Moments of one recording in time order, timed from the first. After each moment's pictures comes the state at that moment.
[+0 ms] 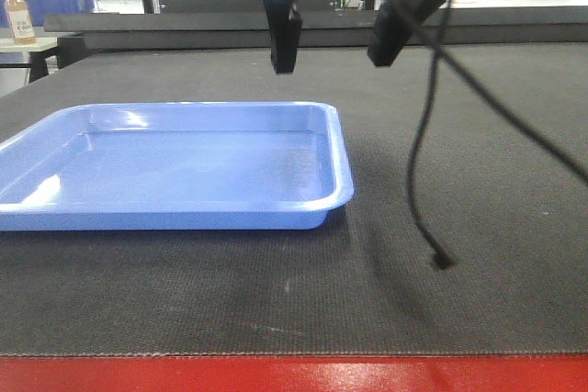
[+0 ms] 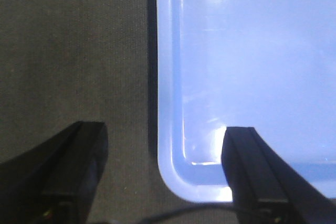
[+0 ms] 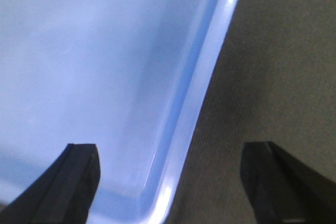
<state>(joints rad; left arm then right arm) -0.07 1.47 -1.23 -0.11 0.93 0.09 0.64 1.81 -1.64 -0.12 1.00 0.47</state>
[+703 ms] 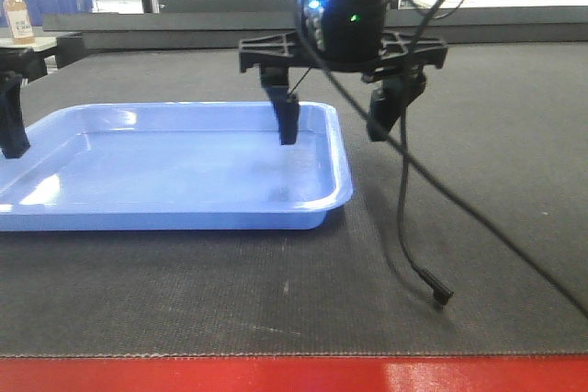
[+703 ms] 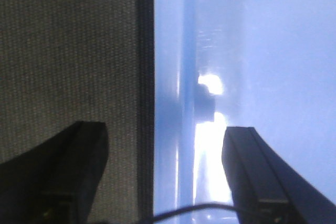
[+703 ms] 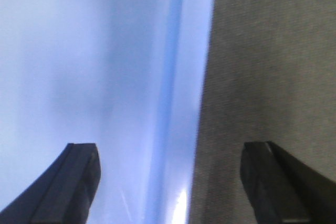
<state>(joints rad) -0.07 1.79 -1.33 -0.12 0.92 0.09 0.60 2.00 -1.67 -0.13 0.95 0.63</state>
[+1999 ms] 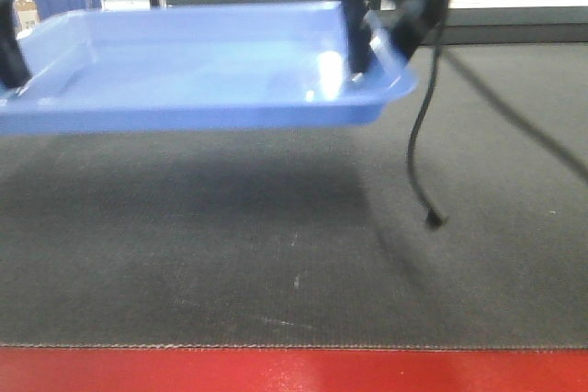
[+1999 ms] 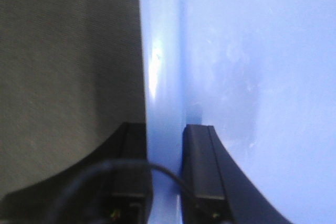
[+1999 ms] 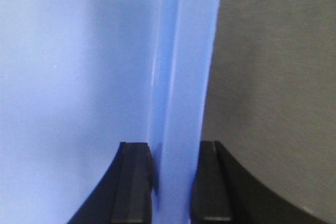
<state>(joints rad) -0.19 1.61 -1.37 -0.16 1.04 -0.03 0.55 1.78 -1.62 -0.15 1.05 0.53</state>
